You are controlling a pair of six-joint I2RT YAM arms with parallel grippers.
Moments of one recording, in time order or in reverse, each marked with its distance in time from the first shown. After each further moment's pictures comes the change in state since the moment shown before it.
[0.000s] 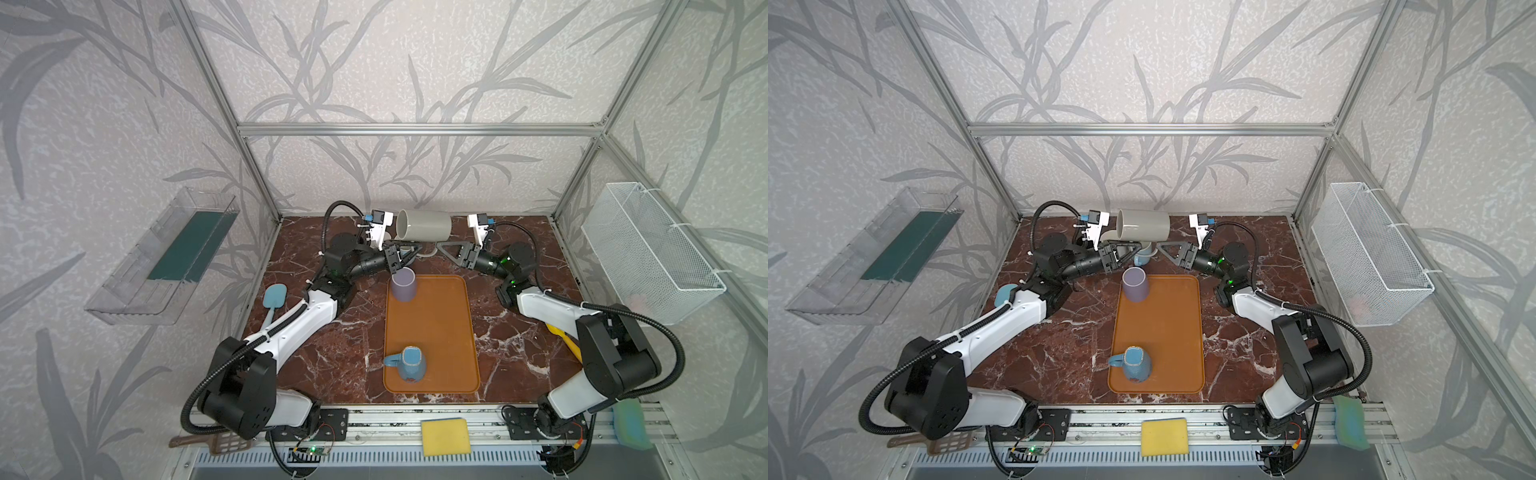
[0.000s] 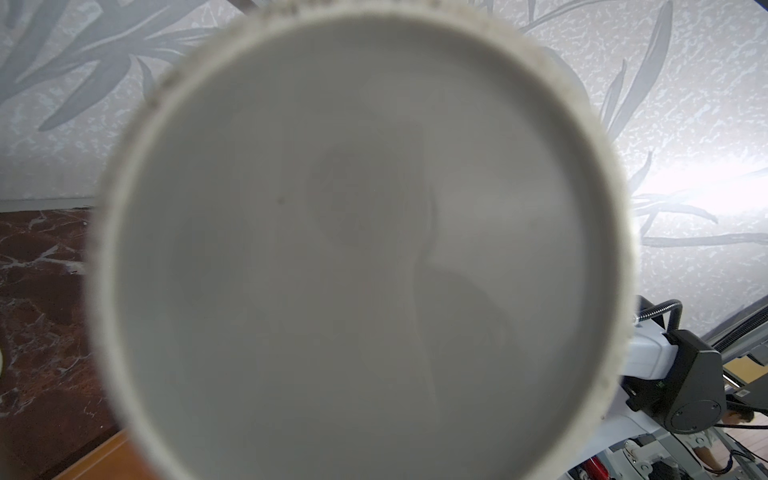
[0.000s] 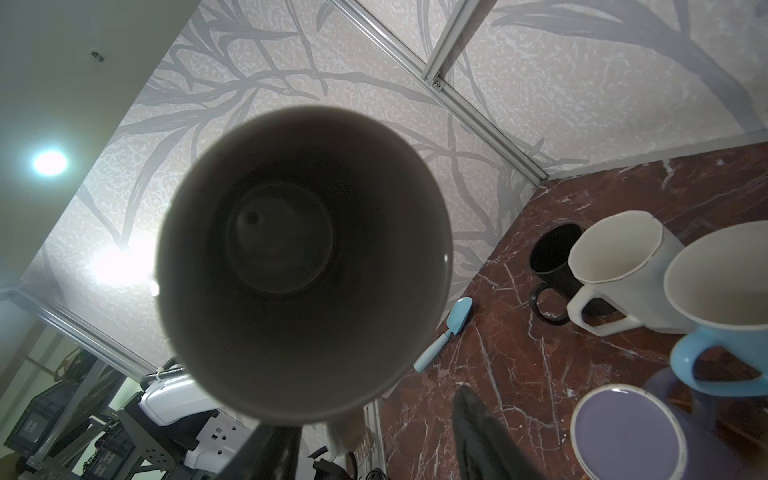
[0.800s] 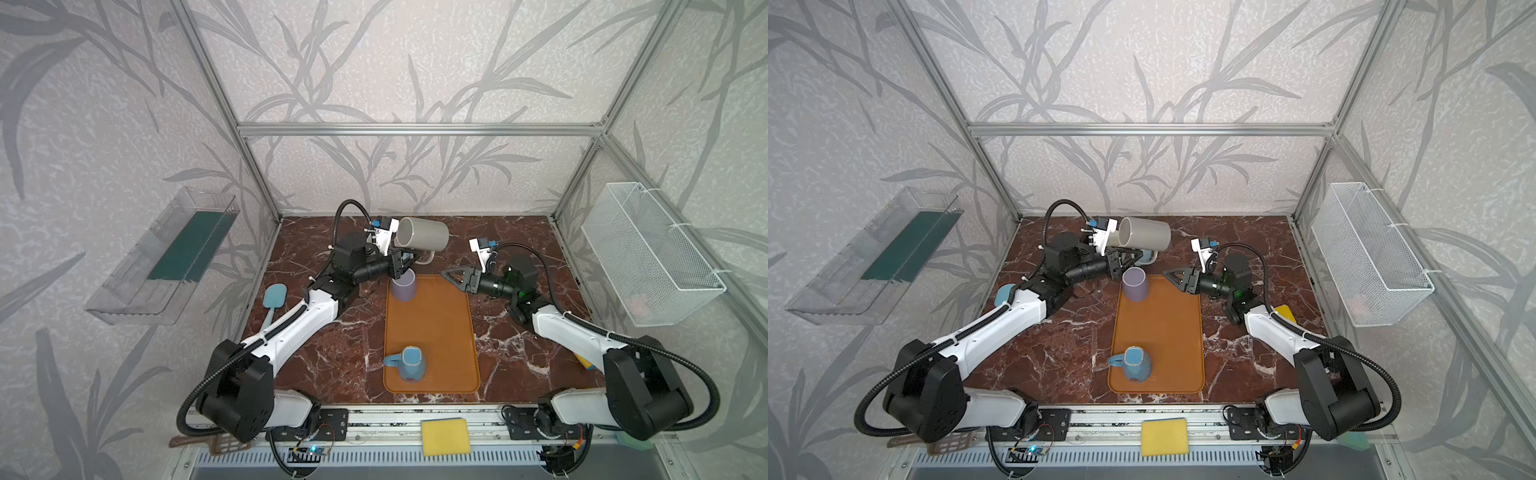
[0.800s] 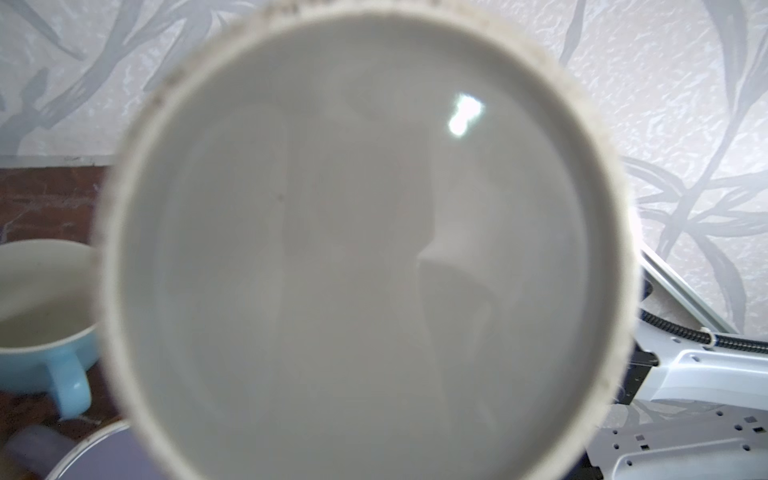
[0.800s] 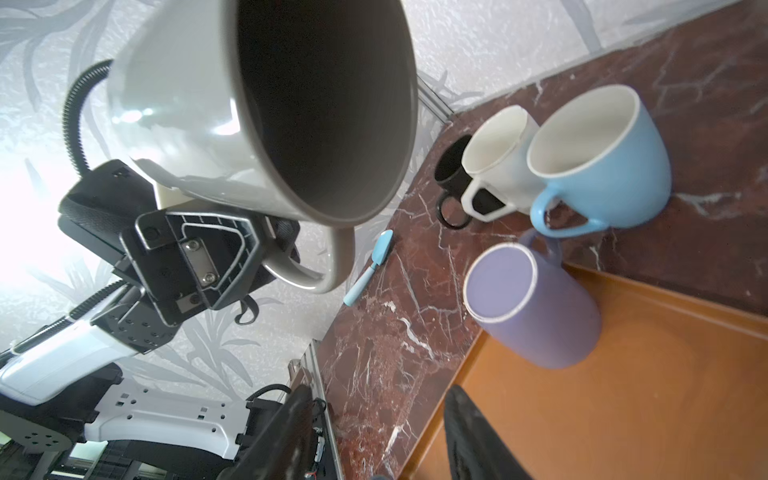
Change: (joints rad) left arm -0.022 -0.010 0.032 -0.249 -0.128 0.174; right arm -0.005 -0.218 -0.146 -0.491 0.040 -0.340
